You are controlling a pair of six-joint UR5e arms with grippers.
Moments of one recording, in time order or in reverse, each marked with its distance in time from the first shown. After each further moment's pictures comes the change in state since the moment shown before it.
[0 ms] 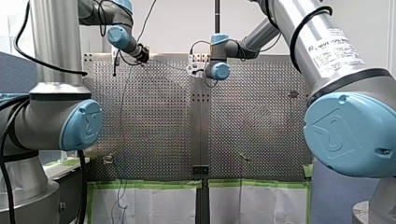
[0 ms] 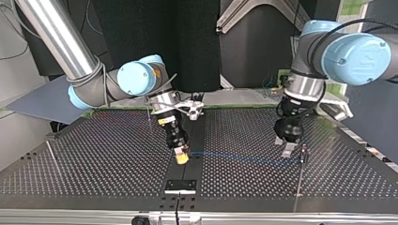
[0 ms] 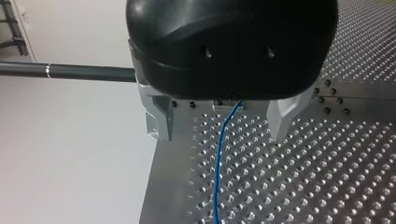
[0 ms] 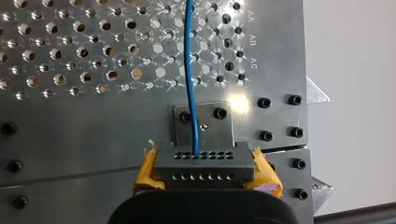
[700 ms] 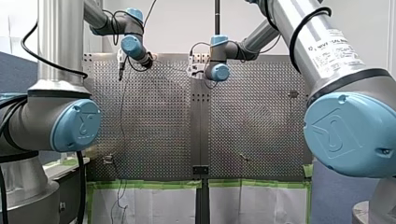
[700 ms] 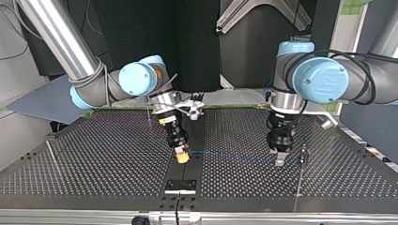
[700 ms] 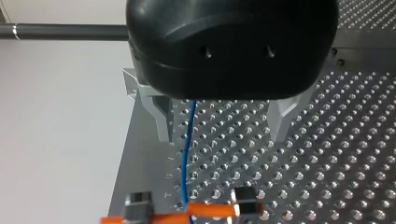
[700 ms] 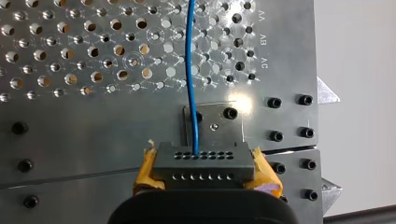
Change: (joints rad) left arm -0.085 -0.128 0.067 0.072 -0.204 0.043; right arm 0.000 0.009 0.000 -0.001 -0.001 0.000
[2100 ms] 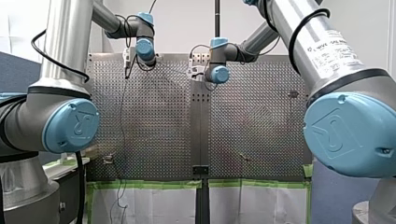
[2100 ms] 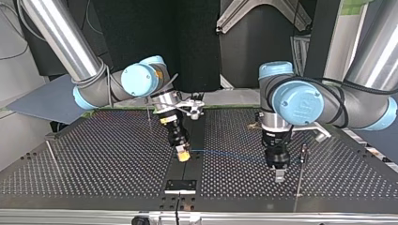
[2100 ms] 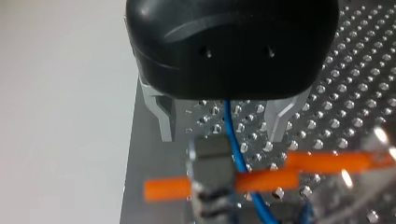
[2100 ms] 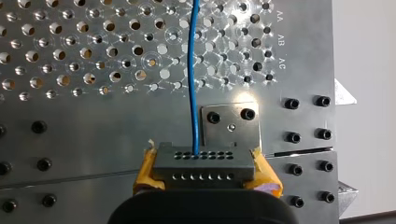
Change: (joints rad) left arm -0.063 -0.124 0.153 0.019 -0.210 0.041; right arm 0.000 0.013 0.001 0.002 -0.003 -0.003
